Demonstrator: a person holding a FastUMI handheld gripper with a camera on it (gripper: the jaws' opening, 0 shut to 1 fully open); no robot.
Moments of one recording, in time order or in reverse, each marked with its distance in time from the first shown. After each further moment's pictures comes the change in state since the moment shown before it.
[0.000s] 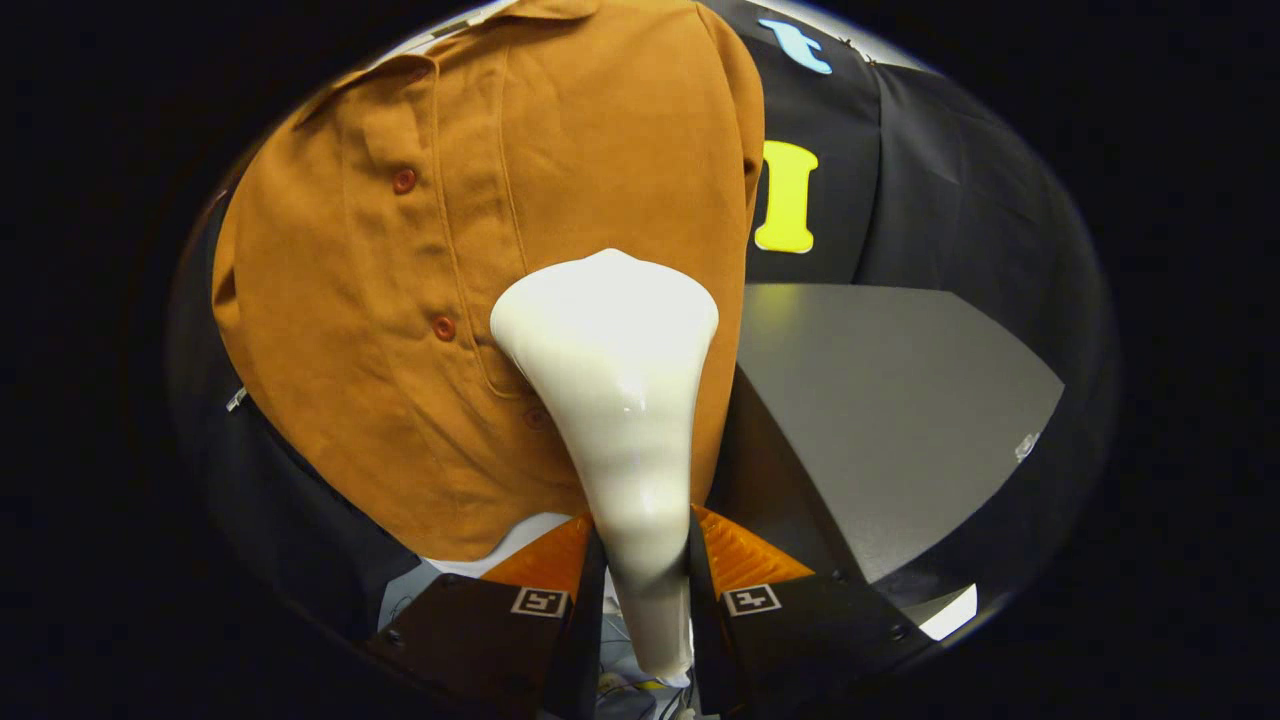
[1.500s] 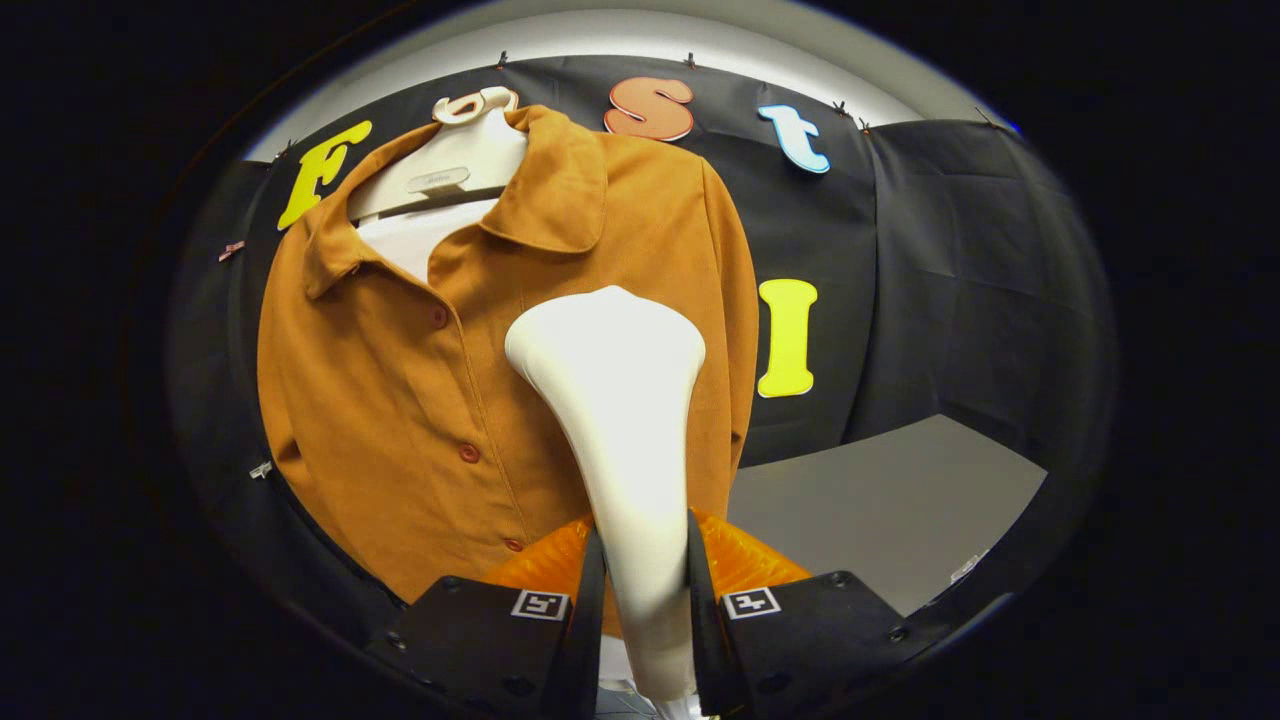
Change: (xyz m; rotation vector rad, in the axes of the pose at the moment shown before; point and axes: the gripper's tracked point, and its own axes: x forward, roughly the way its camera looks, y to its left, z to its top) arm -0.025 0.002 0.130 0.015 -0.292 0.042
